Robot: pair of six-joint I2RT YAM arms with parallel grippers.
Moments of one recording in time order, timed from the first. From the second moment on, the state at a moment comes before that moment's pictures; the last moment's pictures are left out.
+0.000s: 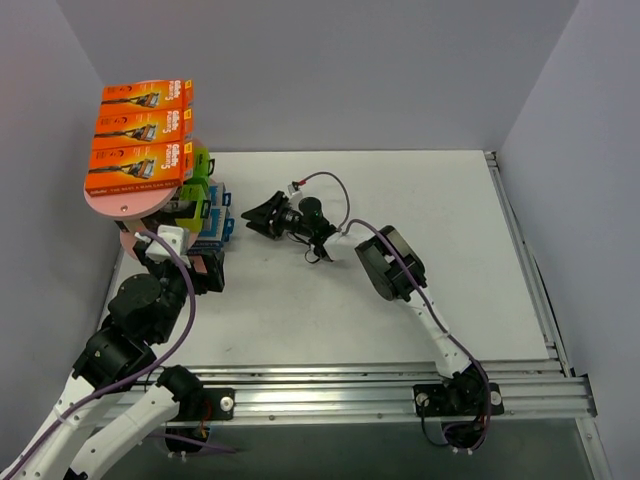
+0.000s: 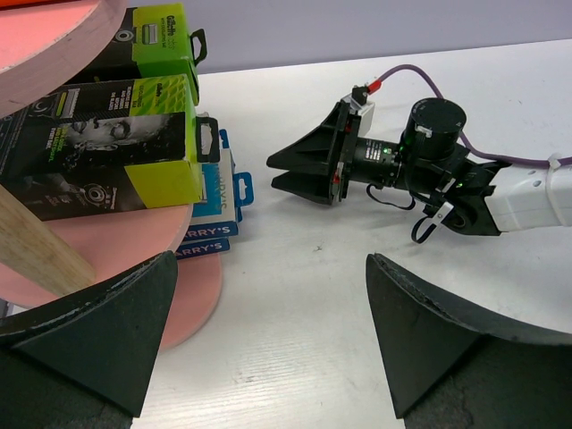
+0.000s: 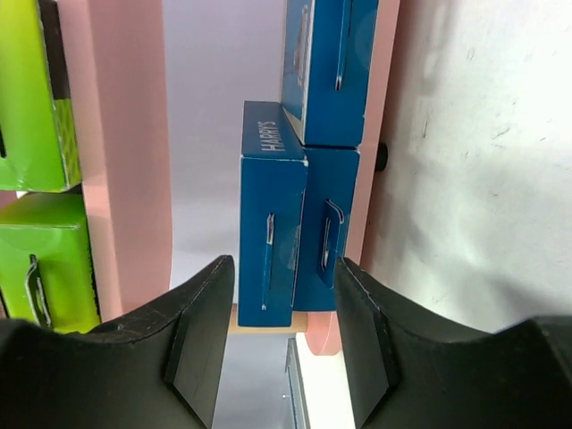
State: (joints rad) left arm -0.65 0.51 0.86 -0.48 -0.47 -0.10; right arm 0.68 2.60 1.75 0.82 -0.48 1.43
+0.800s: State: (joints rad) left arm -0.65 0.51 0.86 -0.48 -0.47 -0.10; right arm 0.71 2.60 1.82 0.82 -0.48 1.43
